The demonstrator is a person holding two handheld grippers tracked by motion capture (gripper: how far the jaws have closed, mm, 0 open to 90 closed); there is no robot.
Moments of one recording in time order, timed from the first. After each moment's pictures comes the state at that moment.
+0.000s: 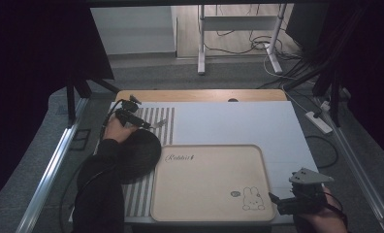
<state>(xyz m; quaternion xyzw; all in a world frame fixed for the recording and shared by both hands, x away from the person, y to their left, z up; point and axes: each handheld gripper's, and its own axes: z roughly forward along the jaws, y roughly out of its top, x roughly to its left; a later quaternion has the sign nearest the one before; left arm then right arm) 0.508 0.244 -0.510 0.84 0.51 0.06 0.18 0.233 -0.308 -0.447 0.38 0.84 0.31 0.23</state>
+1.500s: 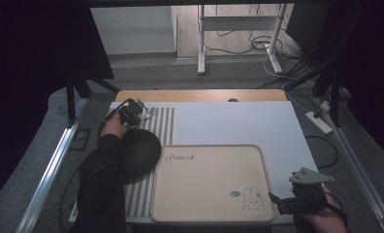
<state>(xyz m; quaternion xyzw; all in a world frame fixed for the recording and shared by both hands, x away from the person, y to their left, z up) 0.507 0.239 -0.503 0.91 0.37 0.19 0.07 0.234 -0.309 -0.448 0.38 0.84 0.31 0.22</state>
